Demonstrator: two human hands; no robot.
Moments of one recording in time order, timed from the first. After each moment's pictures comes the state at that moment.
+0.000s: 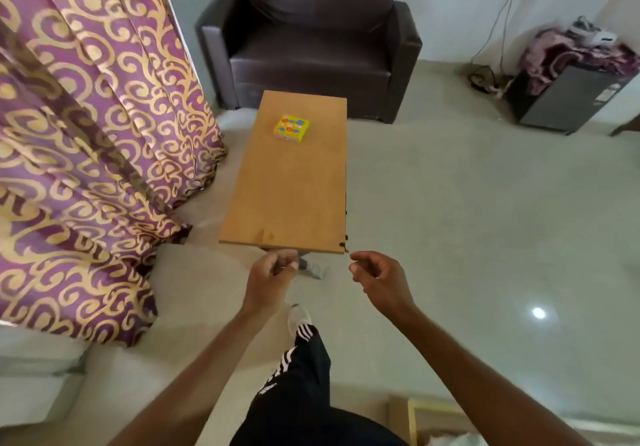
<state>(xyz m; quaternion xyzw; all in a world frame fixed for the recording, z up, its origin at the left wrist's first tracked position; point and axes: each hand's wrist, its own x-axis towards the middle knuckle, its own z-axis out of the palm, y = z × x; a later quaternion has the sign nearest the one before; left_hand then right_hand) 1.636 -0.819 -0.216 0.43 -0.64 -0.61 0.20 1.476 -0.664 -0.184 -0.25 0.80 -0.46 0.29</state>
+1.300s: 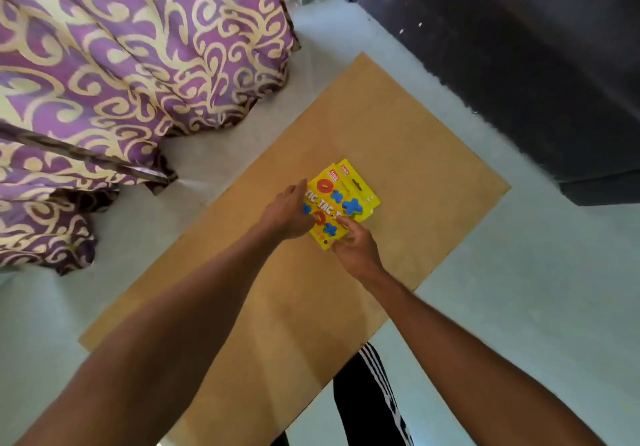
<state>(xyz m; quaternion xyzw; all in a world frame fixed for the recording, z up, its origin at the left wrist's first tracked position) 1.114 -1.475 -0.491 0.65 -0.61 -0.44 -0.13 0.955 -1.385 -0.527 -0.37 0.72 -0.16 0.57</state>
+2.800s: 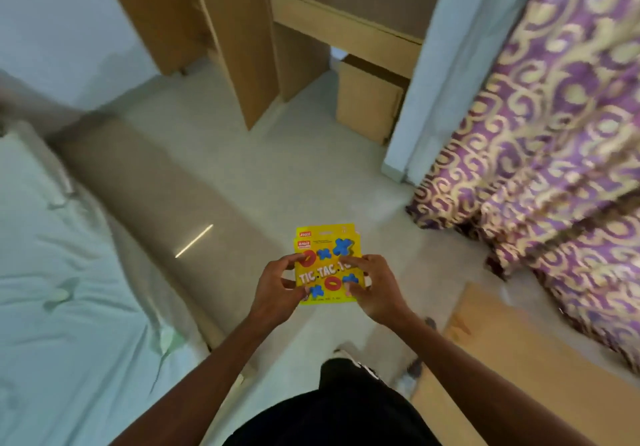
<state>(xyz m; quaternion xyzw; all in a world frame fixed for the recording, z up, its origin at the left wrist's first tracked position) 1.504 -0.631 -0.198 0.84 0.04 -0.17 0.52 1.477 -0.847 -0.215 -0.88 0.05 0.08 0.46</state>
